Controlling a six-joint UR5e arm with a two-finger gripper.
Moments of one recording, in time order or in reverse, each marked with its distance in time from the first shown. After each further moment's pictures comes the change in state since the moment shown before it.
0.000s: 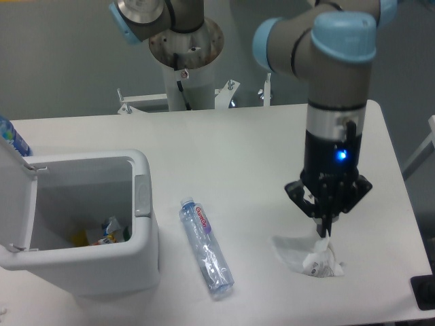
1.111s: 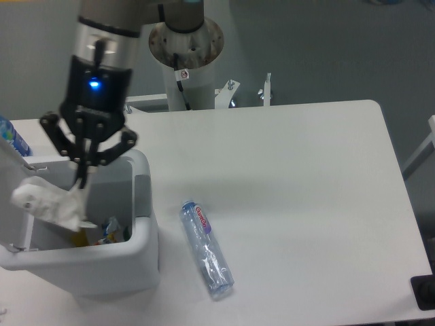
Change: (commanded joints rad) arm -0.428 0.161 -0.207 0.006 0.012 -0.051
